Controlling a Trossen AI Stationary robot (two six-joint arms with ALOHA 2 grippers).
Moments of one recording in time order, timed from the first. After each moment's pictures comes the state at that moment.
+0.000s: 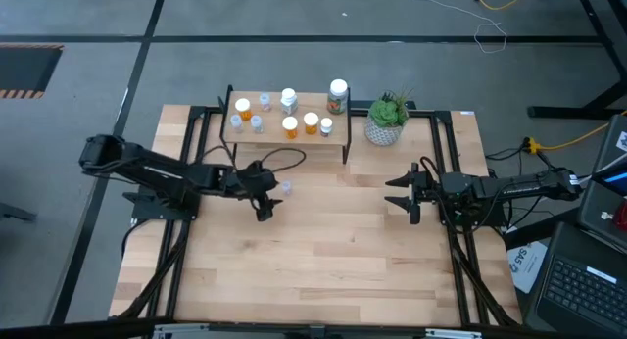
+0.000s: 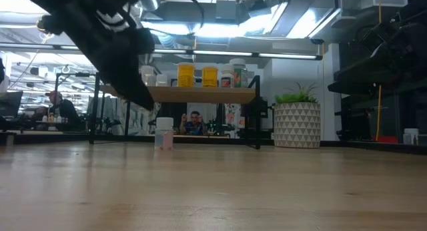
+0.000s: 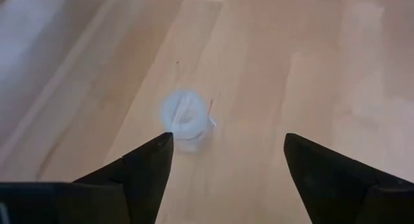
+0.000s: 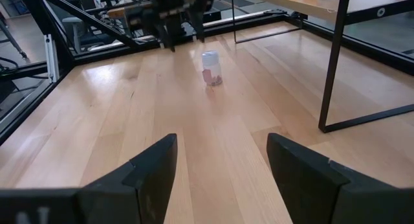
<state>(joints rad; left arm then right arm) -0.04 1.22 0.54 0.01 -0.28 -0.25 0.08 0.29 0.01 0.06 0.18 0.23</state>
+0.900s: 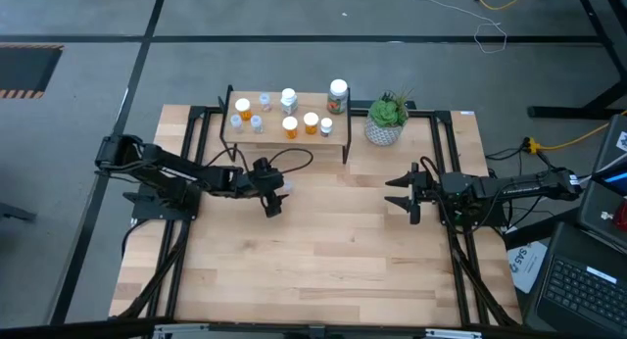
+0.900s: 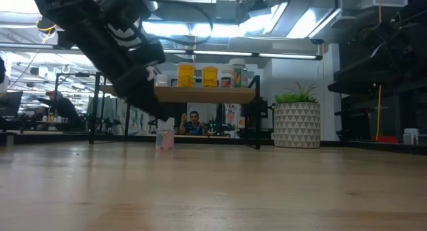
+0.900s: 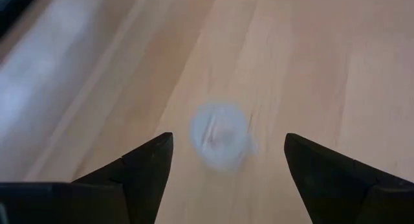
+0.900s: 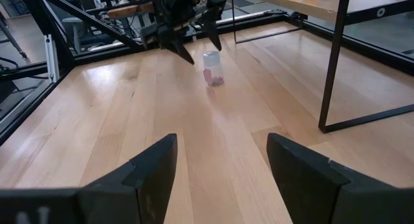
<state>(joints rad) -0.01 1.39 0.54 0.17 -0.38 -0.15 0.08 0.29 0.01 0.06 0.18 0.23</state>
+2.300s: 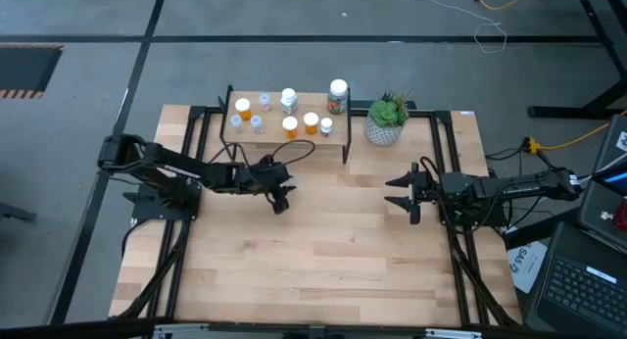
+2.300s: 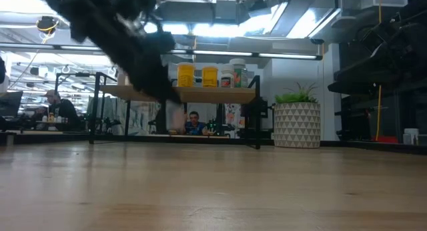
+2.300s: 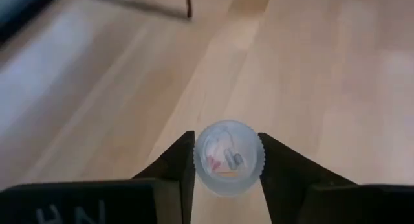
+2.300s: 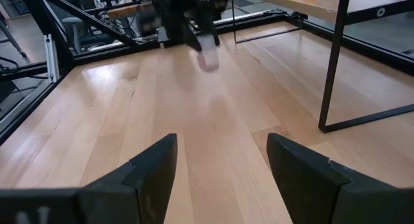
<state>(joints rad) 0.02 1.42 0.59 0.25 -0.32 -0.21 0.08 0.29 0.01 0.06 0.18 0.23</state>
